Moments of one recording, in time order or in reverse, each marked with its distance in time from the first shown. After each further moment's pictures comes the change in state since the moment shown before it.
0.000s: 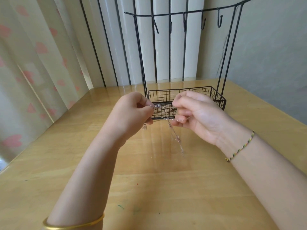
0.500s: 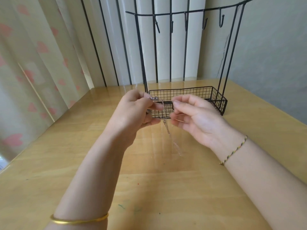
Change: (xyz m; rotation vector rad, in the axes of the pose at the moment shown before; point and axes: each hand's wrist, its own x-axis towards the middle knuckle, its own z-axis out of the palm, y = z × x) left_hand -0.003 0.010 0.007 -0.526 -0.027 -0.158; right_hand 0.007 0.017 0.000 0.142 0.109 -0.014
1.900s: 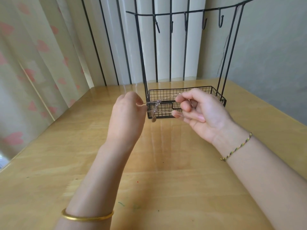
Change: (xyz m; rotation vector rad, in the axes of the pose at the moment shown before) left_hand 0.014 -0.030 -0.011 0.813 0.332 0.386; right_hand -0.004 -0.016 -0.002 0.115 -0.043 0.011
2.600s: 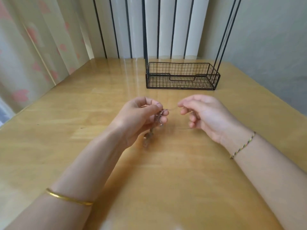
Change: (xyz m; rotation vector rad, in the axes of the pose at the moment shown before) left_hand -0.092 0.017 -0.018 -1.011 -0.559 -0.554; right_hand -0.075 0.031 -0.024 -0.498 0.108 0.108
